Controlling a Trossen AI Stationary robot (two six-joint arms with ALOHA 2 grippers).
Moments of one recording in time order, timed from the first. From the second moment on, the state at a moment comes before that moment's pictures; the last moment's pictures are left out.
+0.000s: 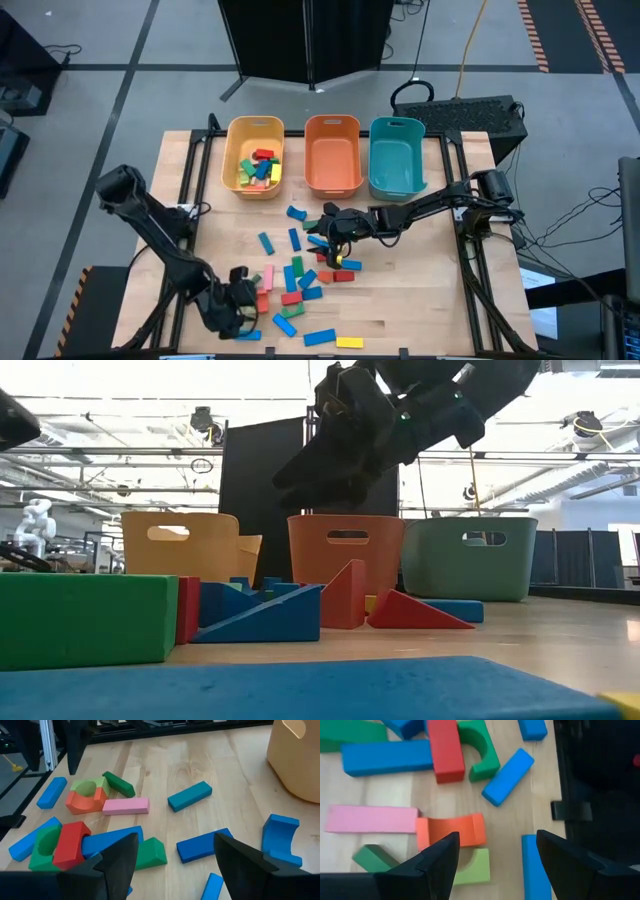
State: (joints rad) left arm -0.88 1.50 0.85 -0.35 -0.25 -0.85; right arm 0.12 1.82 1.00 0.35 0.00 0.20
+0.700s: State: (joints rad) left arm -0.89 1.61 0.85 -0.25 -0.23 -0.88; right arm 0.12 1.82 1.00 0.36 0.00 0.22
